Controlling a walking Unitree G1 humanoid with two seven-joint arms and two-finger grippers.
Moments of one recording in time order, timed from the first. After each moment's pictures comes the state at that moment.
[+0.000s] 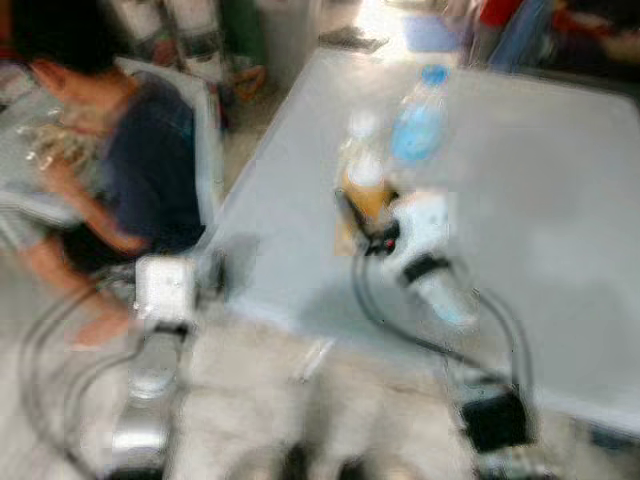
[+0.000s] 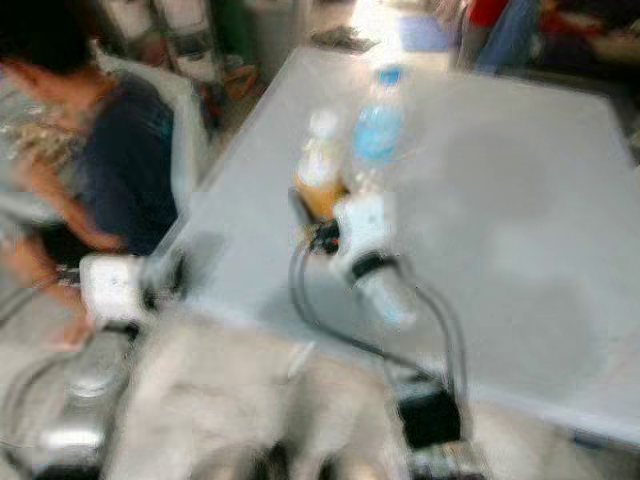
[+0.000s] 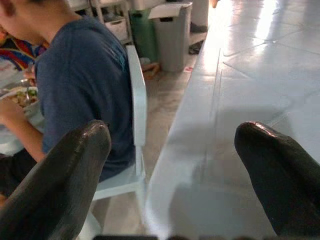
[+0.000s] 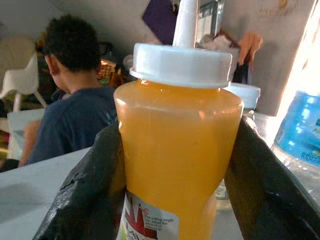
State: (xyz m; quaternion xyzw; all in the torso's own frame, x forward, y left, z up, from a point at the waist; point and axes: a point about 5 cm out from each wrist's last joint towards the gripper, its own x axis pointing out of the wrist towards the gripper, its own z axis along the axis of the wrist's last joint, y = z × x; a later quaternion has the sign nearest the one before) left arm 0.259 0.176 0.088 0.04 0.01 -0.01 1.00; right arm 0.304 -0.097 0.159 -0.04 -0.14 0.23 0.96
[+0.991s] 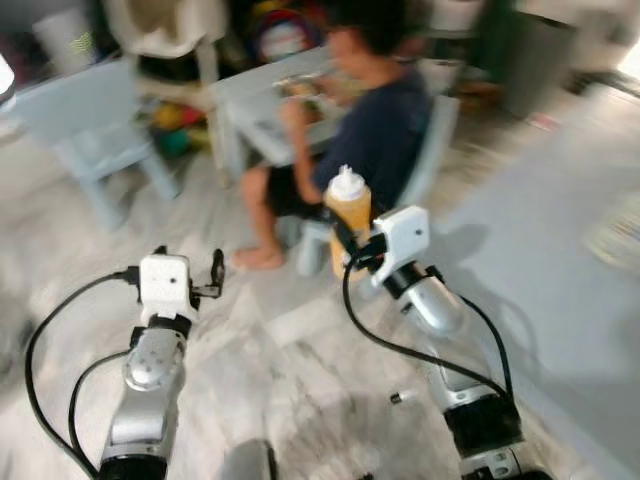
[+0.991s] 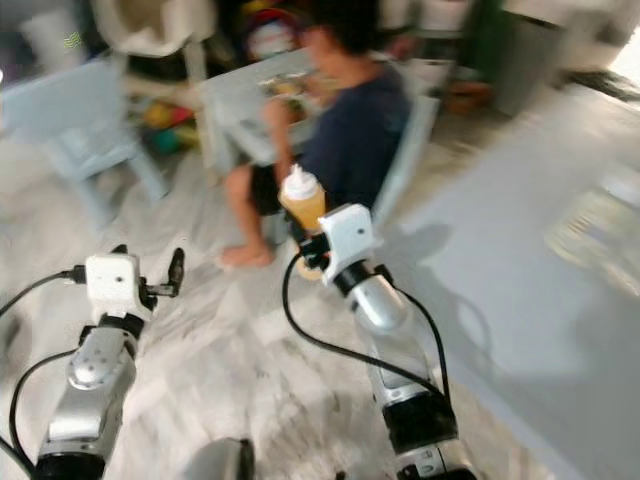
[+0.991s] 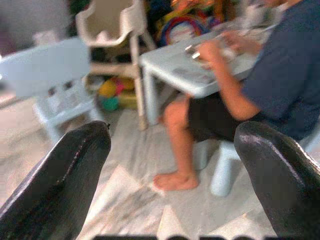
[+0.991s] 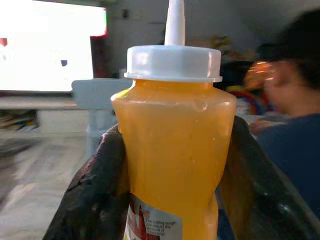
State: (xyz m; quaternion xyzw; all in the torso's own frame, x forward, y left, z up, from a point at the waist) left arm 0.265 0.188 0.082 0.06 0.01 0.01 1.00; right arm 0.302 -0.074 0.139 -0.02 -0.12 0.27 0.95
